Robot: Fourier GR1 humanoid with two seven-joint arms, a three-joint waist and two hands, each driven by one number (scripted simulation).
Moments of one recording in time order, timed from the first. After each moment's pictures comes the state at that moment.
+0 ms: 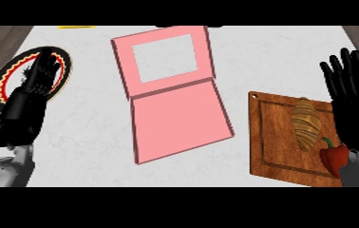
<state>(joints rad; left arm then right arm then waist) -0.15 0.49 -0.10 -1.65 0.16 0.24 0.01 -0.10 -0.36 -0.05 -1.70 -0.41 -0.05 -0.13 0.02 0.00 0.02</state>
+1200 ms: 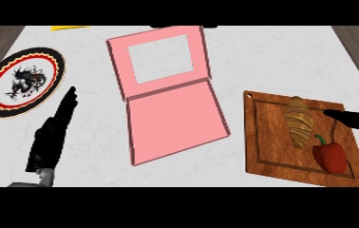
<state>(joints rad) 0.00 0.40 -0.18 -1.55 0.03 0.27 0.09 -0.11 -0.65 -0.10 -1.43 0.06 -0.28 0.06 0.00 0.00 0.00</state>
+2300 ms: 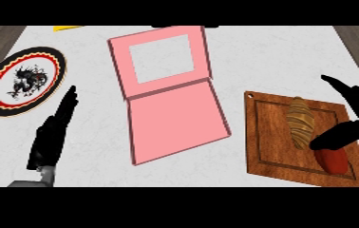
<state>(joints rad) 0.00 0.36 -0.12 -1.53 -0.02 0.22 0.08 -0.21 -0.73 0.14 -1.63 0.16 0.25 0.78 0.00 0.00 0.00</state>
